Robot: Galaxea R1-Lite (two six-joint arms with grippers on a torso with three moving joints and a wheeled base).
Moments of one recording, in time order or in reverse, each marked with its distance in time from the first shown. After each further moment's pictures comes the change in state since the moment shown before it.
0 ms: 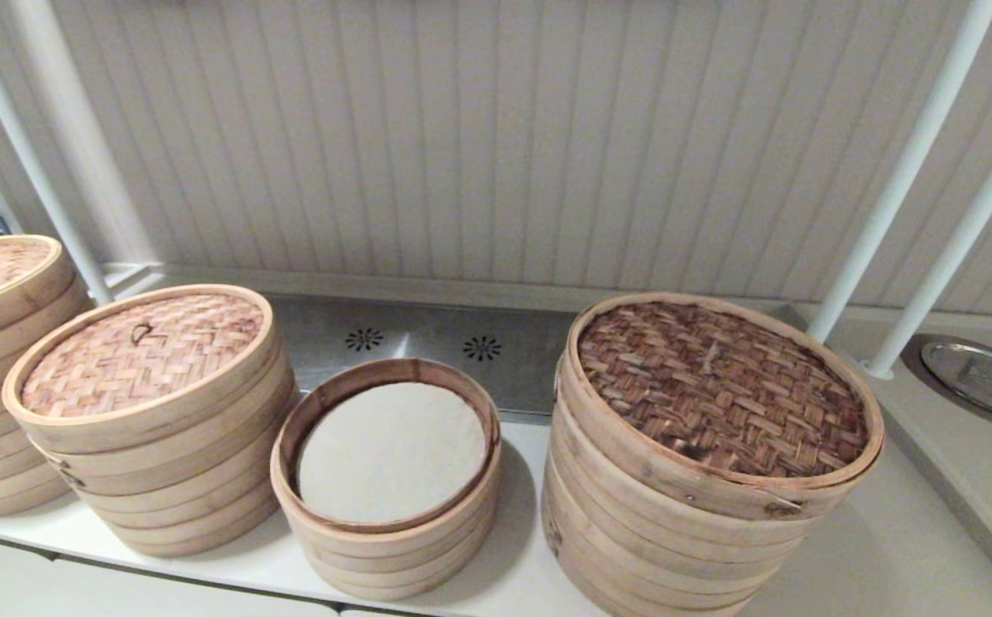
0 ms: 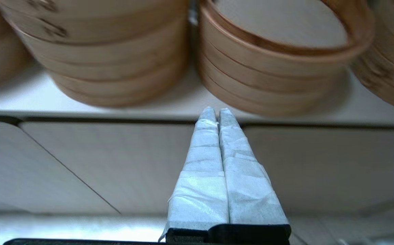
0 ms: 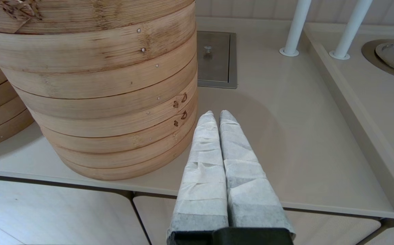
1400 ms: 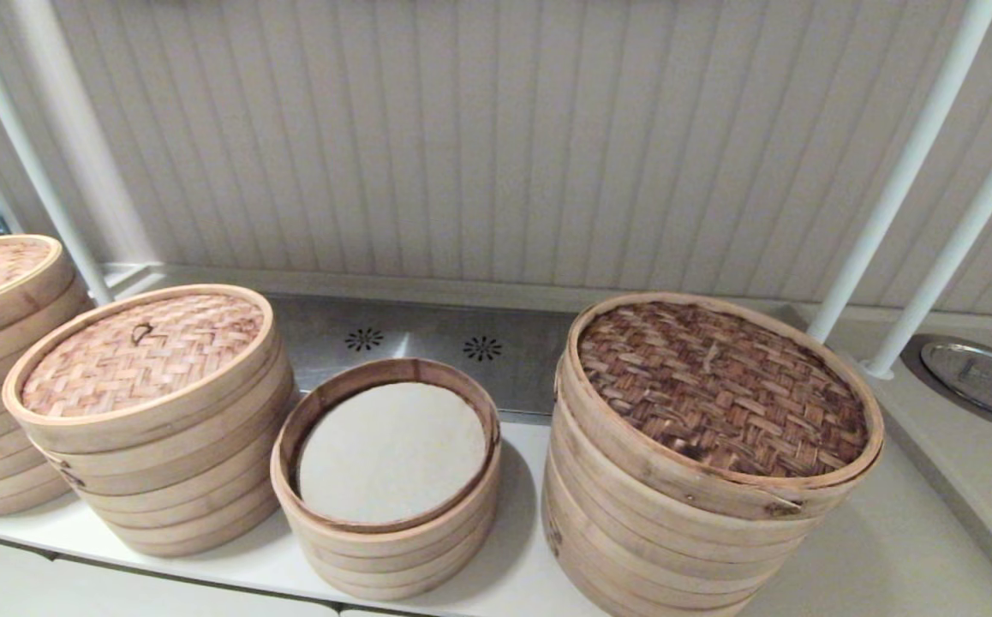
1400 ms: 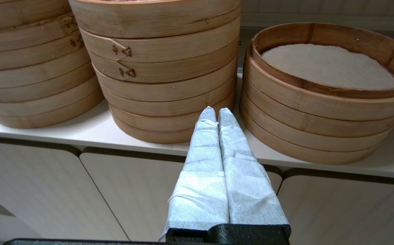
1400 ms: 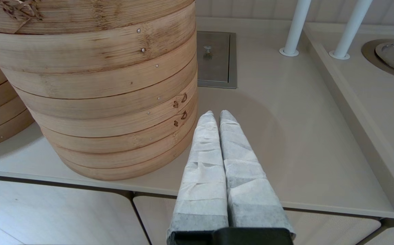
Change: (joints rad) left arm -0.047 -0.274 0.162 -0.143 0.220 0.021; right arm 0.000 0.000 0.000 0.000 0.000 0.001
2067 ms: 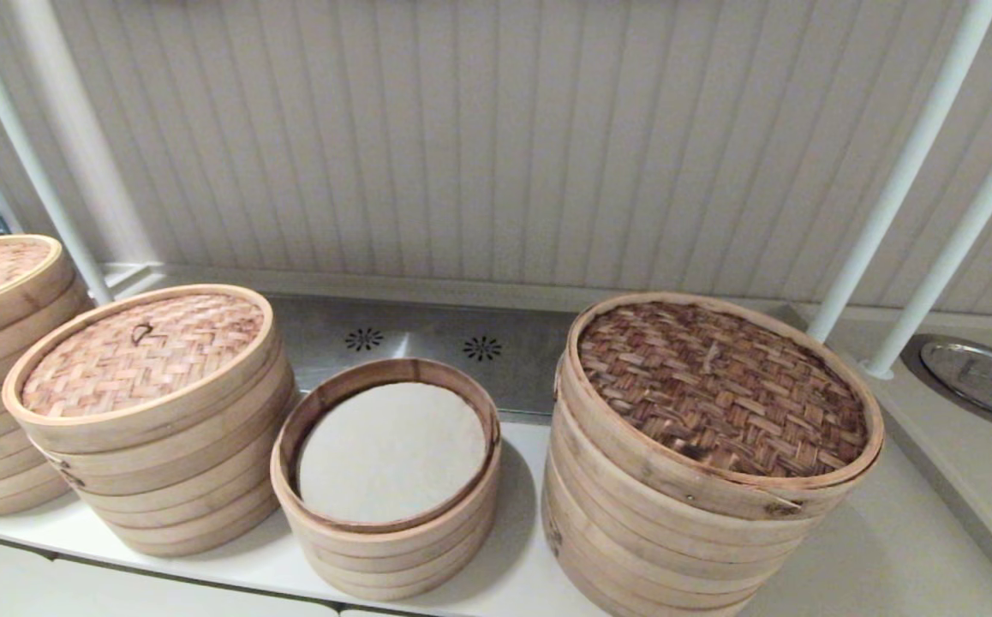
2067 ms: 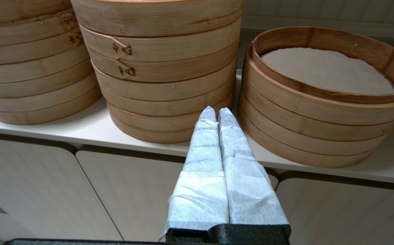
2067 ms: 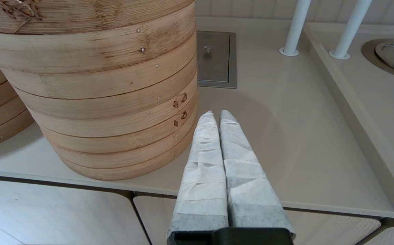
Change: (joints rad) left arm -0.004 0.000 0.001 -0.005 0.003 -0.032; right arm 0.000 0.000 0.001 0.000 -0.001 0.001
